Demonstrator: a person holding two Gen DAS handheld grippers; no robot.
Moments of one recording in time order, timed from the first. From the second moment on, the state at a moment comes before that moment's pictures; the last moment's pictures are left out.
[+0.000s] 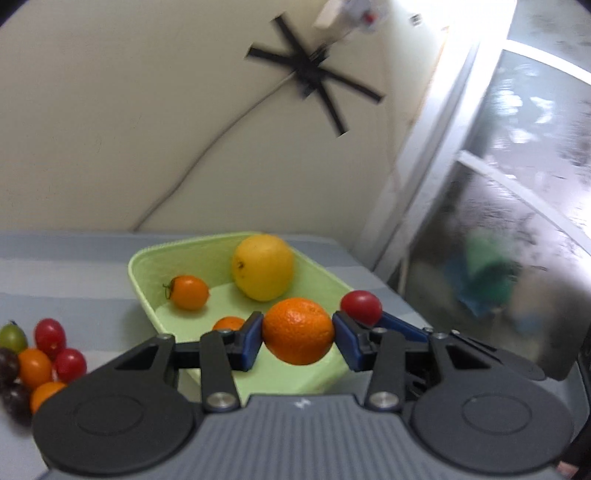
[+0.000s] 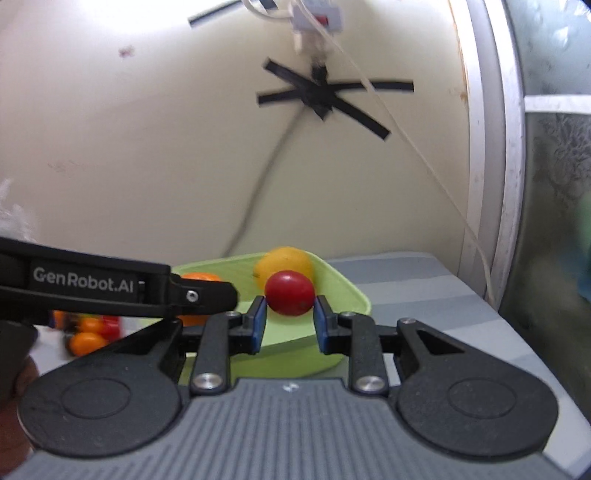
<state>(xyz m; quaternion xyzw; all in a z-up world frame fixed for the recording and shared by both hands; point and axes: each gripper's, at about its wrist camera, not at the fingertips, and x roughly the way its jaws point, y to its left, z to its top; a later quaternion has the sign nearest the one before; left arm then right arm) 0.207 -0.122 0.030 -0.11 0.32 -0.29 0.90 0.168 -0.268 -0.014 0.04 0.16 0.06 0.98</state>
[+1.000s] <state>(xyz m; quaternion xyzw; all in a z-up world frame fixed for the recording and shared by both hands) 0.088 0.057 -0.005 -0.05 0.29 -0.11 0.95 0.132 -0.265 -0.016 0.07 0.10 -0.03 0.99</state>
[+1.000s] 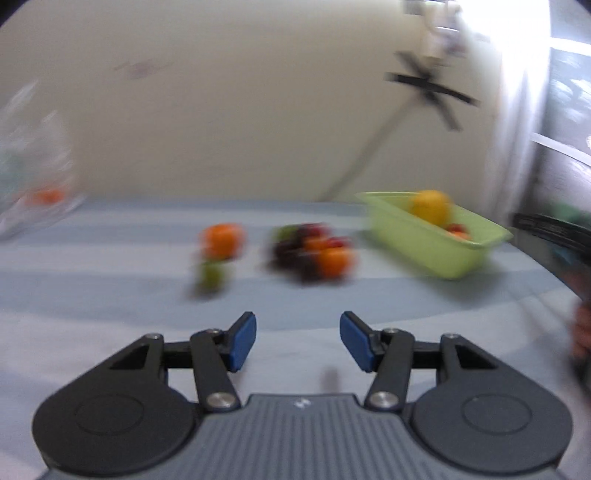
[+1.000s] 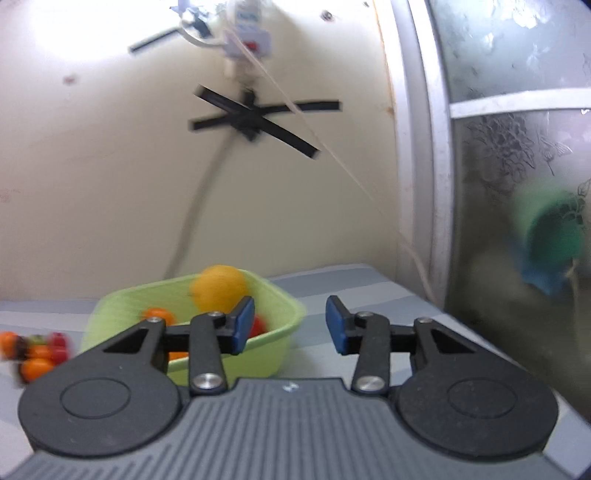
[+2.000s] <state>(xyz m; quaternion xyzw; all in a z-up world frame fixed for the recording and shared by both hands) 0.158 0.086 -0.014 -0.11 0.31 -0.05 0.94 0.189 -0.072 -0.014 0.00 0.23 0.24 0.94</state>
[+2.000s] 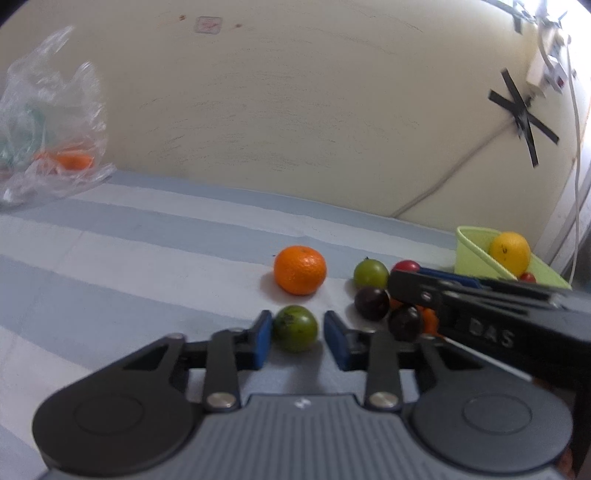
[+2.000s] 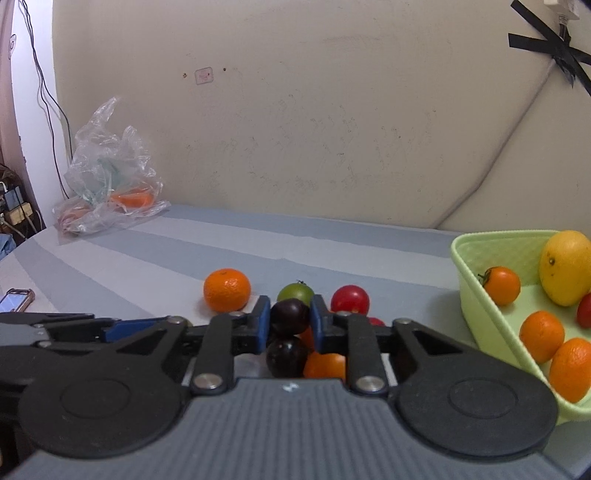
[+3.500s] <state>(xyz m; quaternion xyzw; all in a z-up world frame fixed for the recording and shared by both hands) 0.084 -0.052 0.014 -0.02 0.29 -0.28 0.92 0.054 -0.212 -0.032 -0.01 0.18 0.15 0.97</state>
